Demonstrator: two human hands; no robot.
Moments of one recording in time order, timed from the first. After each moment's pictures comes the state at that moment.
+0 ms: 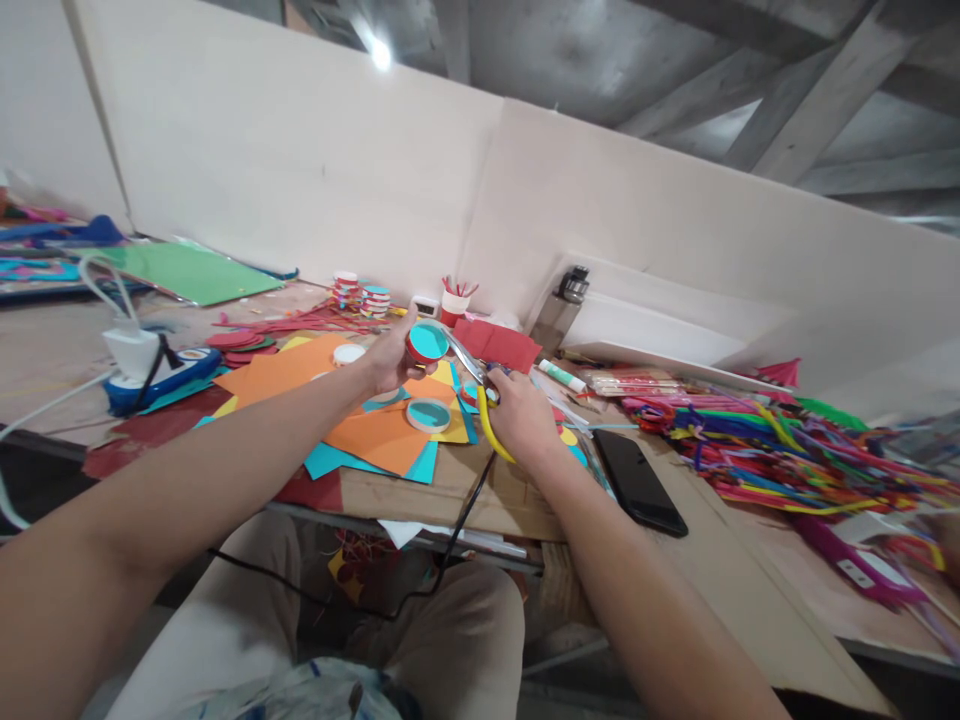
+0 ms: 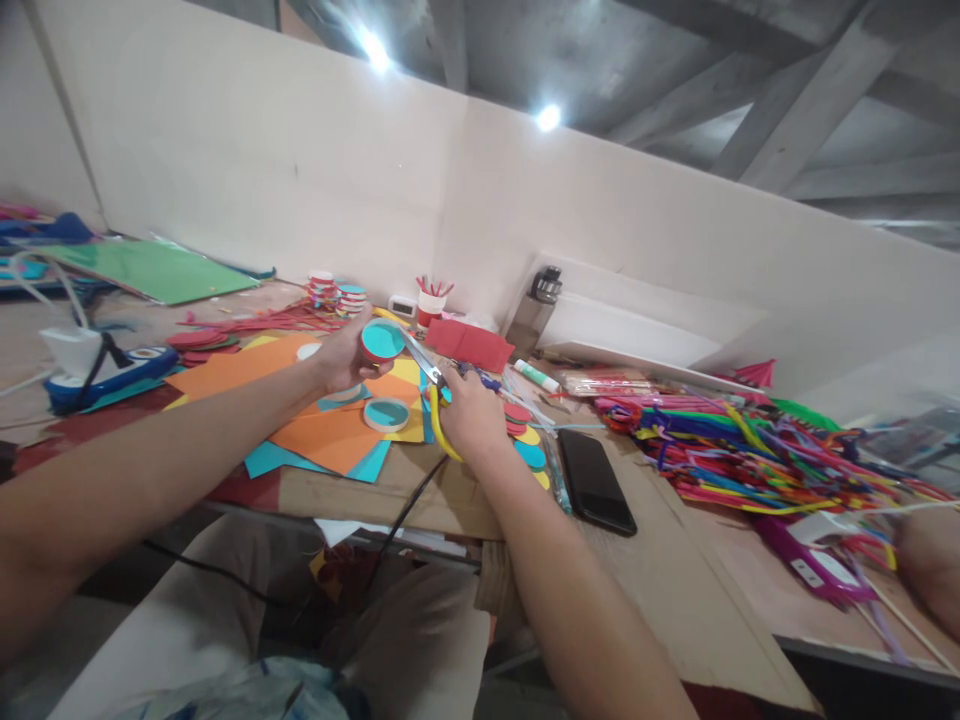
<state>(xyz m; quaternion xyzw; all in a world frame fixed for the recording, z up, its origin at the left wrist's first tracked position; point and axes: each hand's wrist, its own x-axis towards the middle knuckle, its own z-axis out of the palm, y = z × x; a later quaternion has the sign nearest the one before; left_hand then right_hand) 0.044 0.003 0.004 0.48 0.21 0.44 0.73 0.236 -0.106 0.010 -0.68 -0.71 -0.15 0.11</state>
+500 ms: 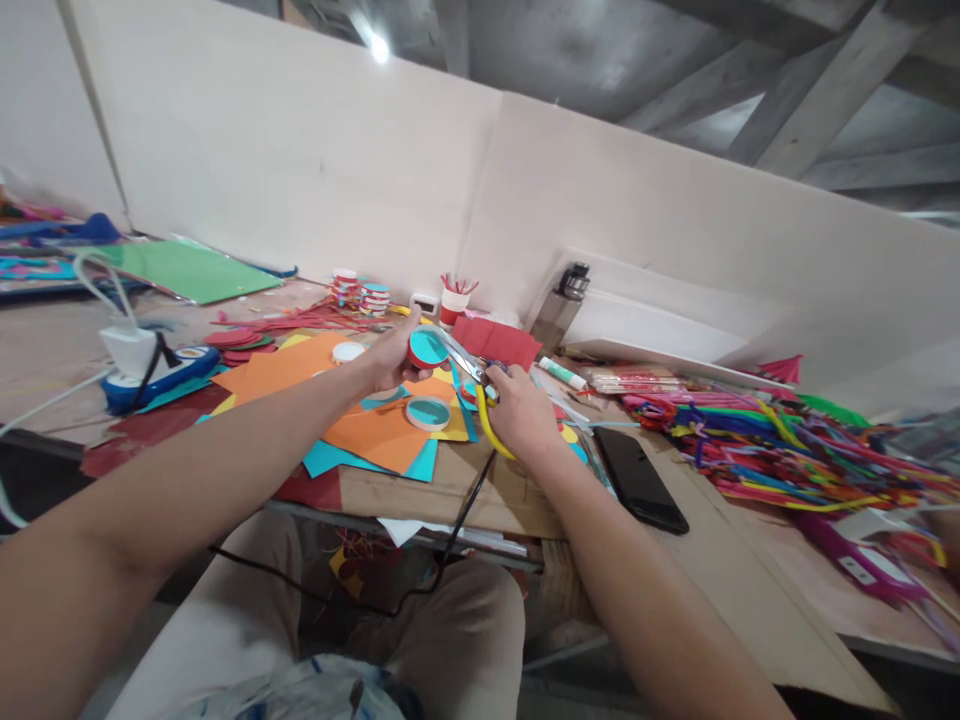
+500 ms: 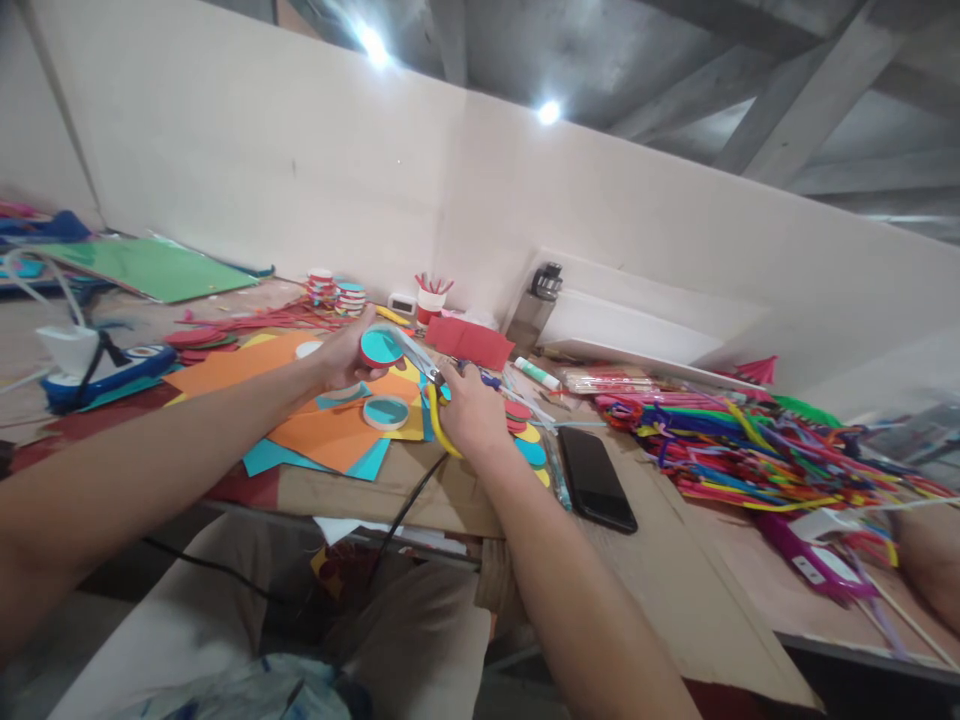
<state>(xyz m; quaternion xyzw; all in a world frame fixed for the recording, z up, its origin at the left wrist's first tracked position) 0.045 -0.002 0.005 0.53 0.25 0.41 0.70 0.237 -0.106 0.010 -0.67 -0.71 -0.17 0.09</state>
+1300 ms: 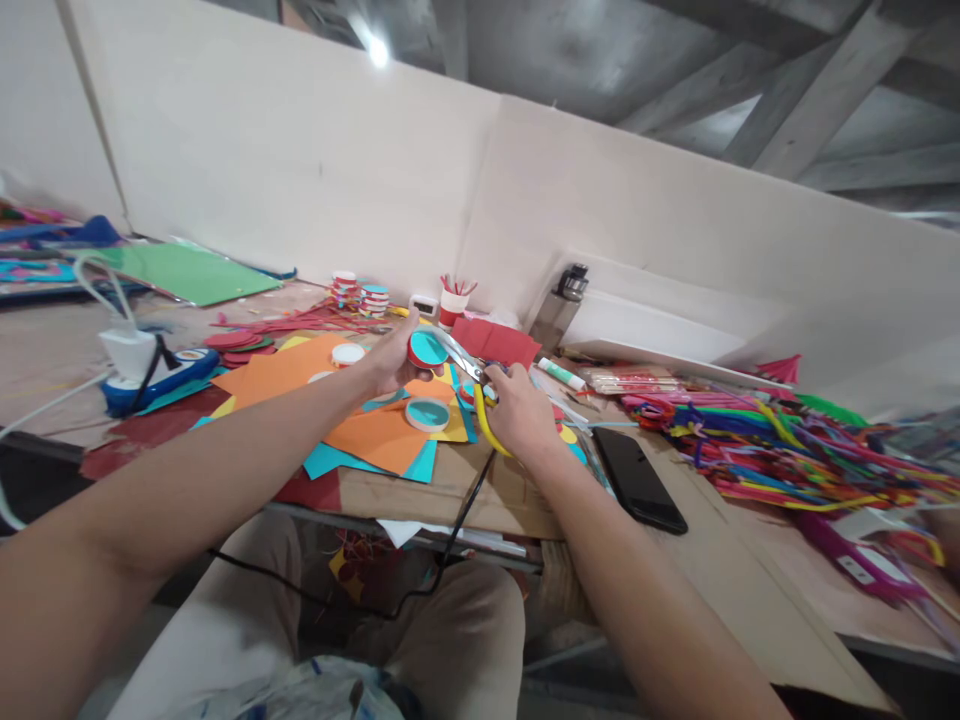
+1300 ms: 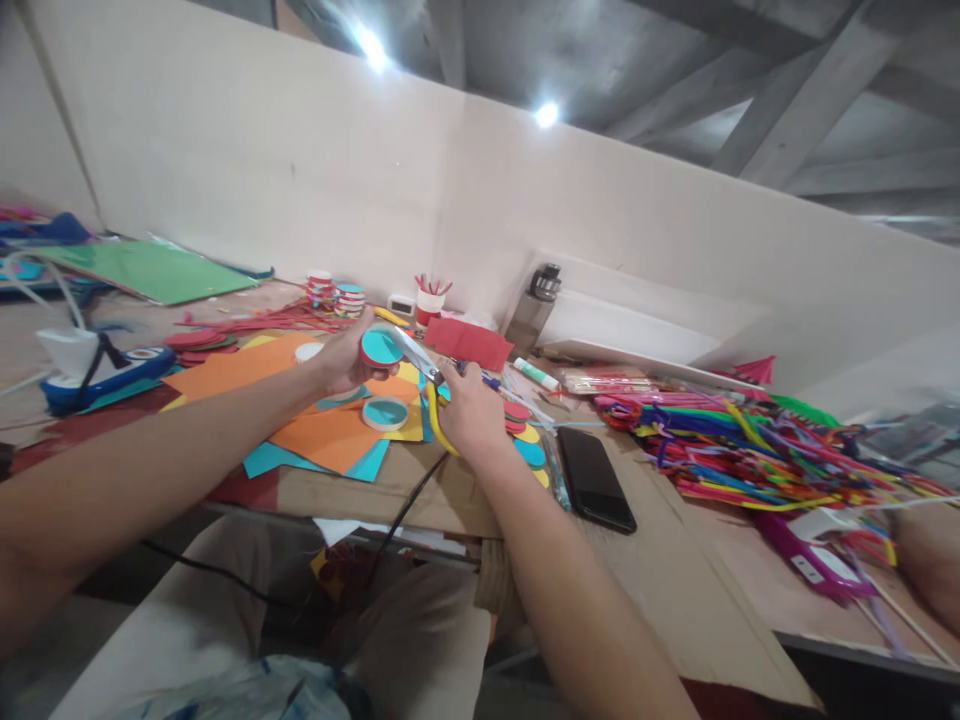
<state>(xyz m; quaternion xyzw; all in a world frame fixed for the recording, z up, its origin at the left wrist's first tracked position) 0.050 -0.003 0.001 0.49 0.23 0.45 0.71 0.237 -0.108 0.010 -0.68 -0.71 -0.17 0.09</state>
